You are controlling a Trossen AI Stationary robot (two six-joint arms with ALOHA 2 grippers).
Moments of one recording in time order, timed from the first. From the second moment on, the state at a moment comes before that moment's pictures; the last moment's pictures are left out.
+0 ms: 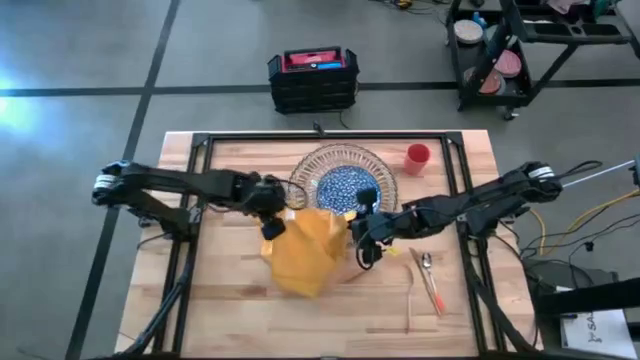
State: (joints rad) left arm -0.10 1.29 1.27 -1.13 -0.33 -0.54; right arm 0.24 1.44 1.12 -0.37 0.45 -0.24
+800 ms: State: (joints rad) left arm -0.51 1.29 1.90 -1.57 -0.69 -0.63; right arm 0.25 1.44 1.62 -0.76 0.74 -0.20
